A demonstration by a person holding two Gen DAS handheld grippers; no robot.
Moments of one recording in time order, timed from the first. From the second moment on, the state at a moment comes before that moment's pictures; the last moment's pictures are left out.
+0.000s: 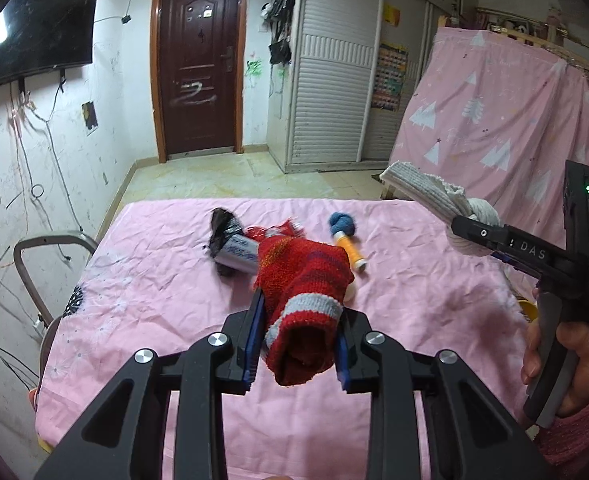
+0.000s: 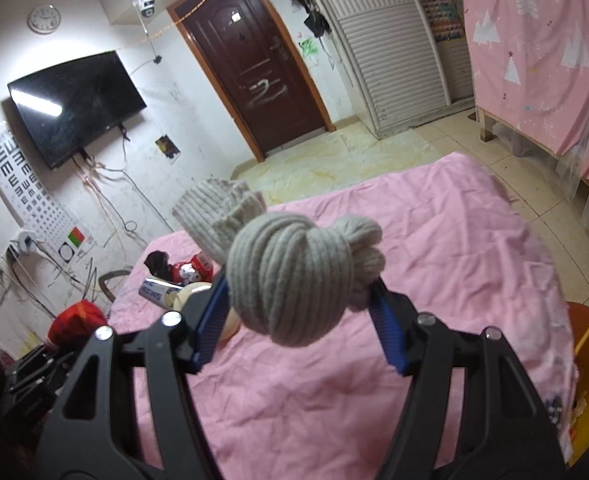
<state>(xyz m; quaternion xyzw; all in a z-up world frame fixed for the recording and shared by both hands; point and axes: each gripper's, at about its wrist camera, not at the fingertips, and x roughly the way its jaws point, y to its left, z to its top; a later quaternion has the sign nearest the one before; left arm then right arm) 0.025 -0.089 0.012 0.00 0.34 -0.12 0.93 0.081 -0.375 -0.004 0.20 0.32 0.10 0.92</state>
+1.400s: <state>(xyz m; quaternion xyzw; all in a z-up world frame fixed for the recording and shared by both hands) -0.012 -0.443 -0.026 0.09 0.37 -0.41 0.83 -0.096 -0.646 -0.043 0.31 0.26 -0.15 0.90</state>
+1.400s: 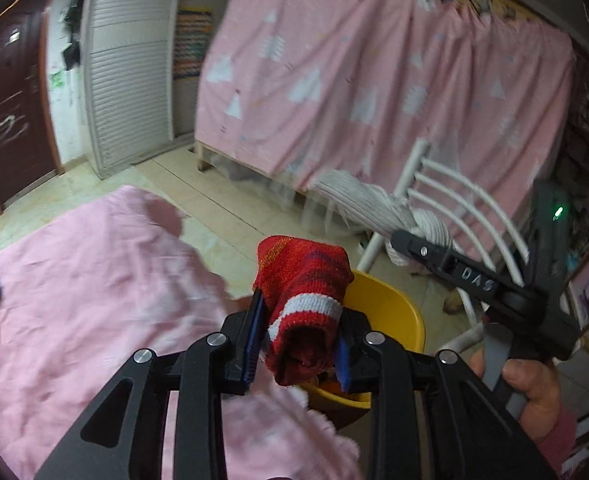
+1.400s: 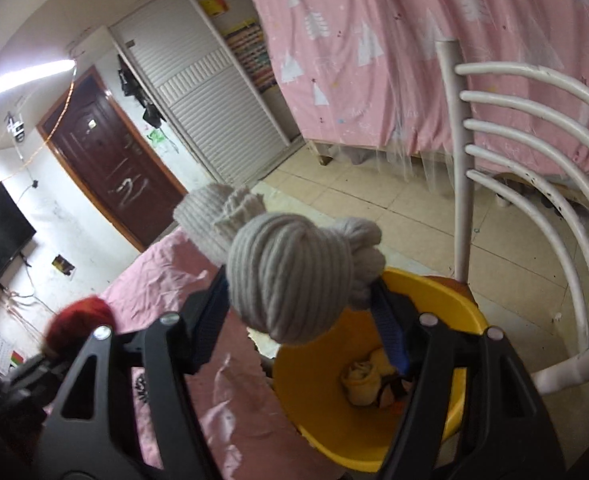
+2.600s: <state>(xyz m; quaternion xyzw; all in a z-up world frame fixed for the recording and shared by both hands) 0.005 -0.416 -0.030 0.04 0.39 -0.39 0.84 -0.065 -0.617 -0.031 0.32 0.25 -0.12 0.91</state>
